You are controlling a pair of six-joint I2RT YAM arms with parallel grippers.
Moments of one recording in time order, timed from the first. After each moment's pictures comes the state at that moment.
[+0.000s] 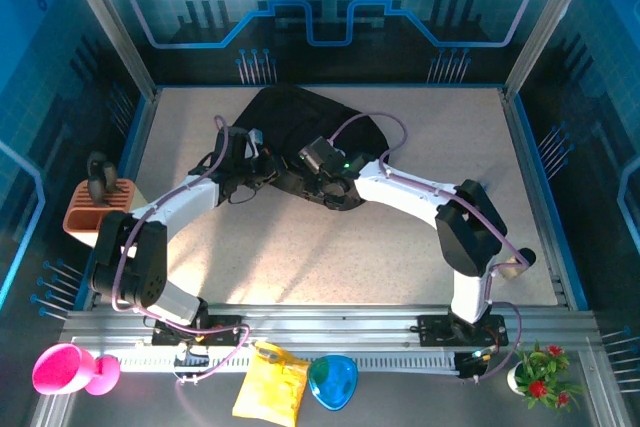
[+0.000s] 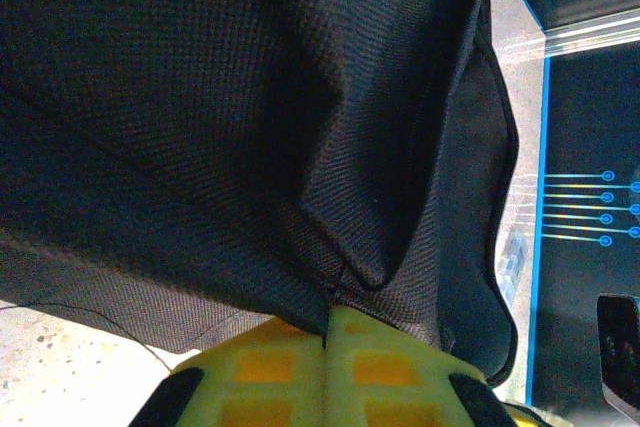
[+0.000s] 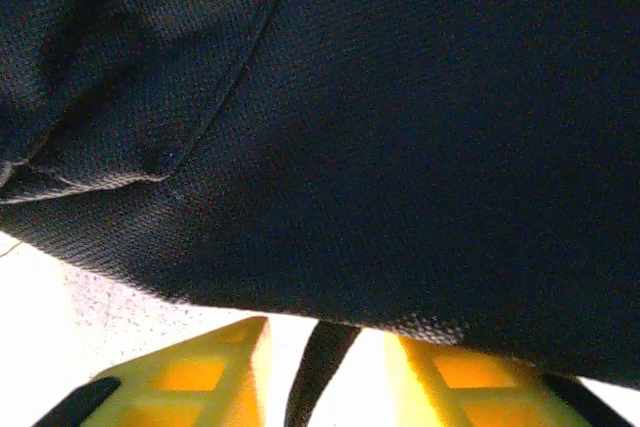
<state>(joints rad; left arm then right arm) -0.23 1.51 0.91 -0.10 0.44 -0.84 0.81 1.87 1.45 -0.61 0.07 1.02</state>
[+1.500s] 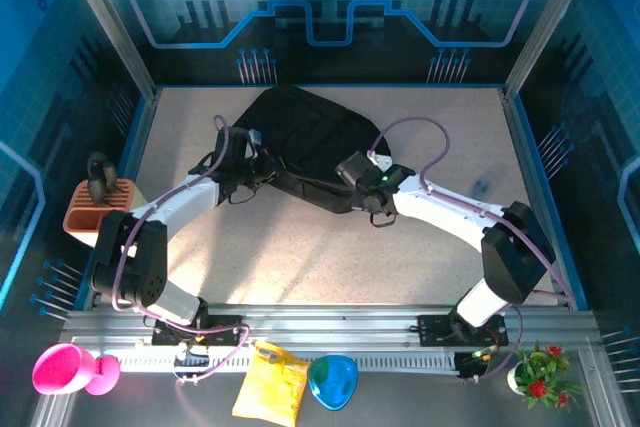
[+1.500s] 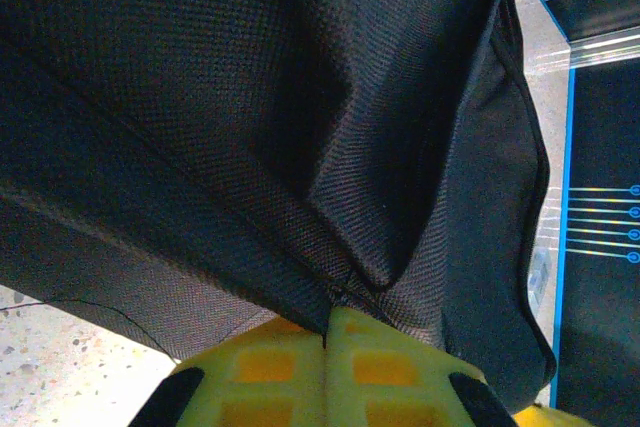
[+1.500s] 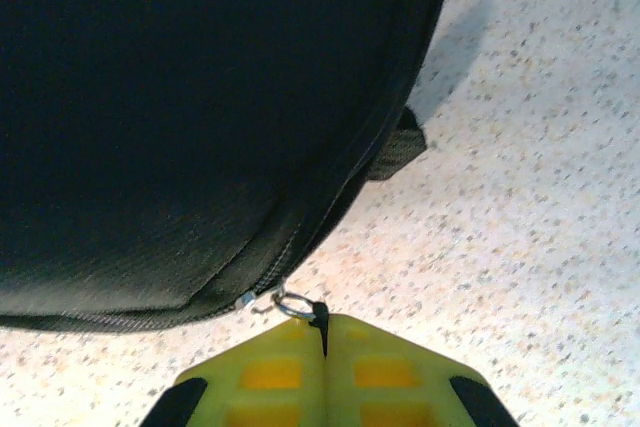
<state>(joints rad) -0.23 1.52 0.91 -0.12 0.38 -0.82 0.73 1.59 1.15 -0.77 0.38 0.85</state>
